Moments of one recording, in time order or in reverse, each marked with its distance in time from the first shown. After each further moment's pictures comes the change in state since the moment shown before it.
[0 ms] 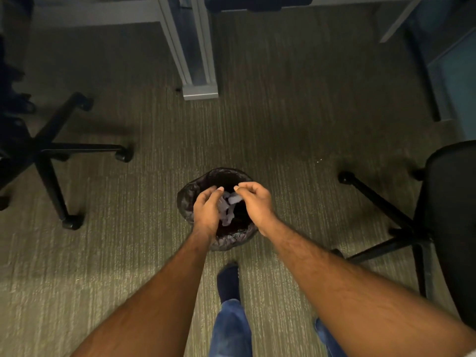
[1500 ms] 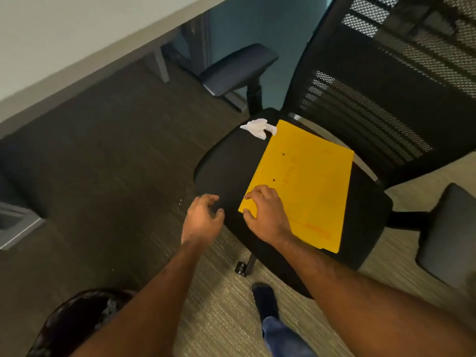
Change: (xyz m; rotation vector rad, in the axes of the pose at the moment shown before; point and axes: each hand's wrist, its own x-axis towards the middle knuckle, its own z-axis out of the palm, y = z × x) left_hand -0.178 -0.058 0.428 1.140 -0.710 0.766; right_hand -0.060 0.034 -0.495 -0.709 0.694 -0.262
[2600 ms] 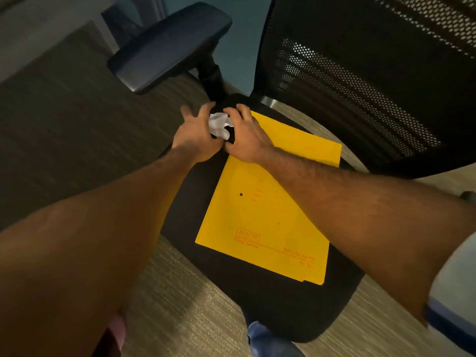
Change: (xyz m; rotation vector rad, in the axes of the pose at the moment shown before) left_hand 0.215 0.137 0.065 0.395 -0.101 0.249; right_hand 0.221 0.092 -0.042 -0.019 -0.087 -0.010
